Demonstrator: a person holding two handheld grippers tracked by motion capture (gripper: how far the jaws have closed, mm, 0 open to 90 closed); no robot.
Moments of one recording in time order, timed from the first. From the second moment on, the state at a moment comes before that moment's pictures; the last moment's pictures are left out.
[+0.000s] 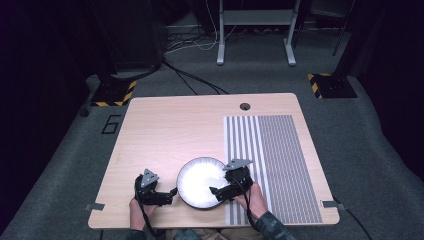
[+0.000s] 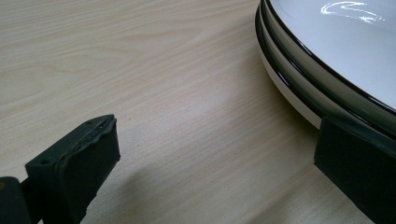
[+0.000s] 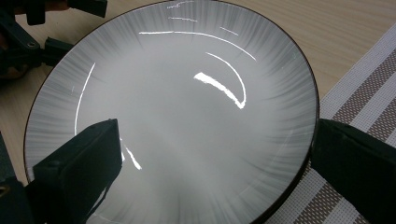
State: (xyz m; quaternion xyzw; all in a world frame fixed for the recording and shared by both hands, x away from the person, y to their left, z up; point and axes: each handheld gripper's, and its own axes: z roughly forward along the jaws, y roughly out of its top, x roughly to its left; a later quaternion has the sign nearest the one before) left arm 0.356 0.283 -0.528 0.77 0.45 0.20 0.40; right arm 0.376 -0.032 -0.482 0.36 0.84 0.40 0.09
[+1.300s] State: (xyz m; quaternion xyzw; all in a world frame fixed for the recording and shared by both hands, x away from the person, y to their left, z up) left arm 0.358 0.285 -0.529 0.77 0.47 0.17 0.40; right arm 0.386 -0.015 -0.498 0.37 0.83 0.41 0.07
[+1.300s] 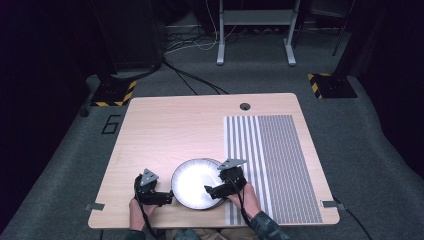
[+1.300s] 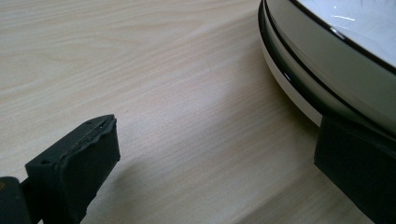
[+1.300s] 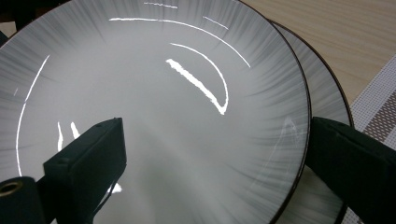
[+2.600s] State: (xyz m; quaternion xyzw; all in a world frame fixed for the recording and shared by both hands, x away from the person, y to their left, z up) left arm 0.349 0.295 -0.484 0.71 0.51 0.12 0.46; right arm 0.386 -0.010 -0.509 0.36 0.83 0.41 0.09
